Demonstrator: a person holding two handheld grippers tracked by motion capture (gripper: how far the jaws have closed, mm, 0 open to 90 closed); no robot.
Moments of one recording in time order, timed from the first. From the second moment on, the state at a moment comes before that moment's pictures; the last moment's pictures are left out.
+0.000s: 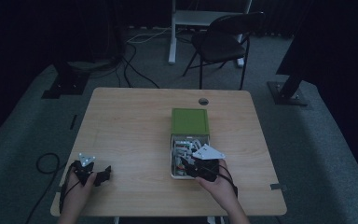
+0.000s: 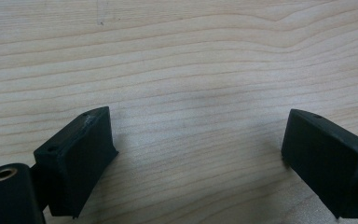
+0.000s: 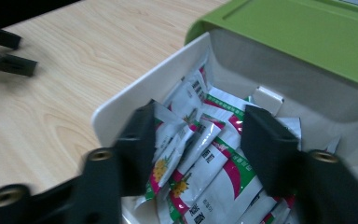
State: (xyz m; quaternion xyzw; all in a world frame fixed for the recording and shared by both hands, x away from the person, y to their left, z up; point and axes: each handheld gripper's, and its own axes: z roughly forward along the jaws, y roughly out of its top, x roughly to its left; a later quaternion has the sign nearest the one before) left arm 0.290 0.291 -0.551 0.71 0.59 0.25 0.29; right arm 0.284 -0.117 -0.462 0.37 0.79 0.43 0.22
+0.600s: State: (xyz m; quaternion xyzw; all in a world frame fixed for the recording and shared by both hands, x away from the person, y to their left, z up) left arm 0.290 0.291 -0.551 0.71 0.59 0.25 0.29; right arm 0.284 -0.098 -0.487 0.39 0.81 0.39 0.20
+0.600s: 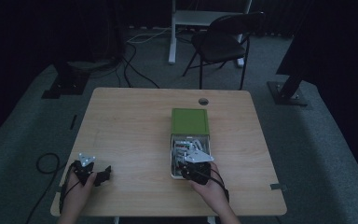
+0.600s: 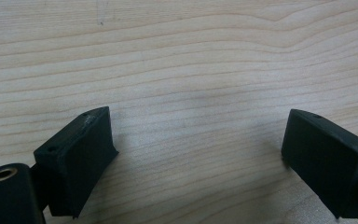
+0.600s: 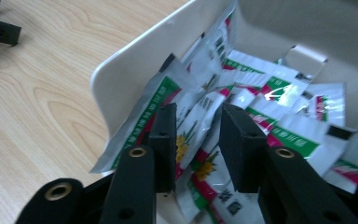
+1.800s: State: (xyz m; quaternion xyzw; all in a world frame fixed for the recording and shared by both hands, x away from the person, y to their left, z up) left arm 0.290 0.291 -0.551 0.71 0.59 0.25 0.29; right arm 0.290 -0.081 -0.496 0.42 0.81 0.36 0.20
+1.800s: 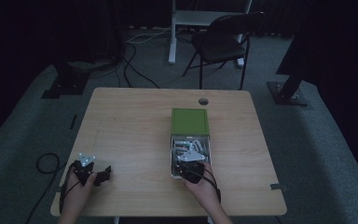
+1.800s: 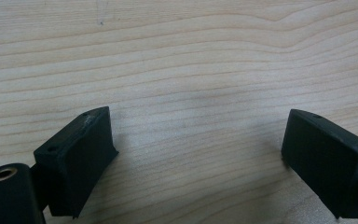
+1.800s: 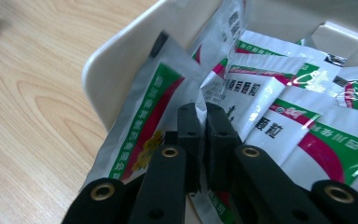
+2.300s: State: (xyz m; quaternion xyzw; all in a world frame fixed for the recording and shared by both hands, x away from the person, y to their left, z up) left arm 0.290 0.291 -0.551 0.71 0.59 0.25 0.29; right arm 0.286 -0.094 -0.472 0.44 0.77 0.40 0.22
